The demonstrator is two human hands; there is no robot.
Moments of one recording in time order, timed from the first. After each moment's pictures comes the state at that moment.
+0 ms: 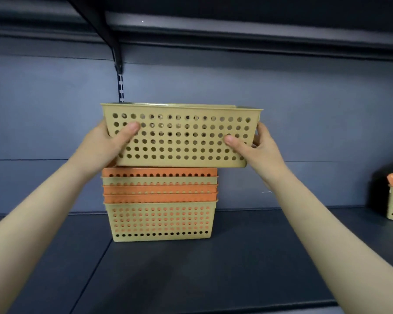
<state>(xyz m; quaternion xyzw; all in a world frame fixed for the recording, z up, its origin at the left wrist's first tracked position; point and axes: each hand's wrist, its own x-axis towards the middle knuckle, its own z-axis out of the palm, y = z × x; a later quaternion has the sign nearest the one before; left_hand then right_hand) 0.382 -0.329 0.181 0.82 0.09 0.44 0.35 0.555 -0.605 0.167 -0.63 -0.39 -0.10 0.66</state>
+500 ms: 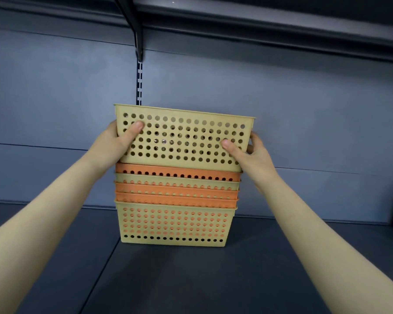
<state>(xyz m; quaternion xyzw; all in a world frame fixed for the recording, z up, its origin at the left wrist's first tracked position) 0.409 -0.275 0.162 0.79 0.12 0.42 0.43 0.582 -0.528 0.154 -0.66 -0.37 -0.07 0.65</state>
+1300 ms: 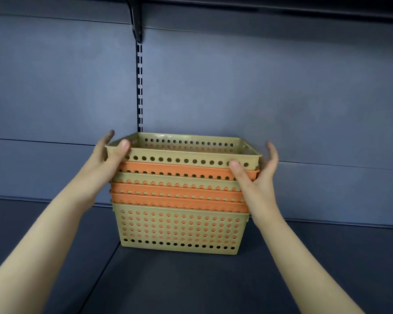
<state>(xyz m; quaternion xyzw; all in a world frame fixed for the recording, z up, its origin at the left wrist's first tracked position) 0.406 -0.268 0.104 0.74 0.15 0.40 0.52 0.594 -0.503 0.080 -0.58 -0.37 -0.04 0.73</state>
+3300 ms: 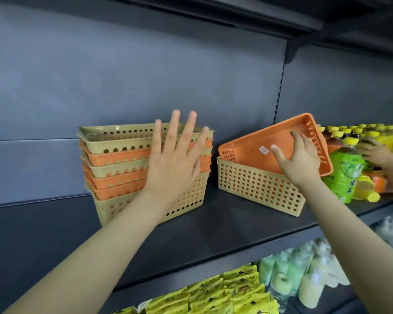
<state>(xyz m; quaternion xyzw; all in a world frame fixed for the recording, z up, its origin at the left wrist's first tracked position) 0.718 -0.853 0.092 0.83 0.01 0.51 -0.23 0.848 -1.134 0.094 -0.88 -0.06 -0.36 0.29</state>
